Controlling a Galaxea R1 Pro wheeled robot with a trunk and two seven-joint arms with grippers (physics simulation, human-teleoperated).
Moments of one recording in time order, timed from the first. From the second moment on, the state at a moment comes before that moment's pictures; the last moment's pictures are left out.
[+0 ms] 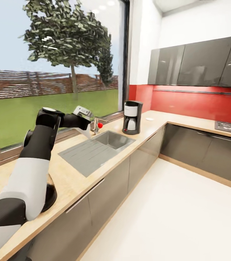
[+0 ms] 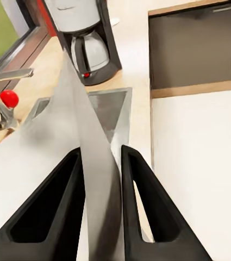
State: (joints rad) left arm -1.19 0.00 -0.01 -1.19 -0.55 0.84 -0.94; right arm 0.00 0.01 -0.12 -0.18 -0.02 -0.20 0.00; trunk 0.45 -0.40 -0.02
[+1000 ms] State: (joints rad) left arm -1.19 0.00 -0.01 -1.19 -0.55 0.84 -0.90; right arm 0.00 0.01 -0.12 -0.18 -0.02 -0.20 0.00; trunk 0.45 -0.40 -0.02
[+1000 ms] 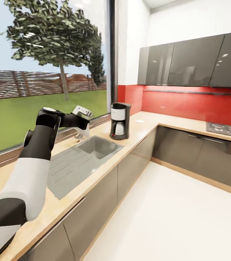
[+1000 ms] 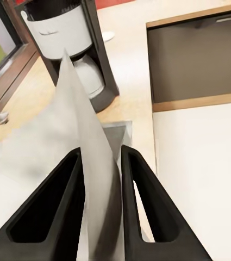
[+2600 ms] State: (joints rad) left arm -1.19 0.00 -0.01 -1.19 -0.56 0.84 -0.85; right arm 0.00 0.01 -0.12 -0.18 -0.02 -0.20 0.00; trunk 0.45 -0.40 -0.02
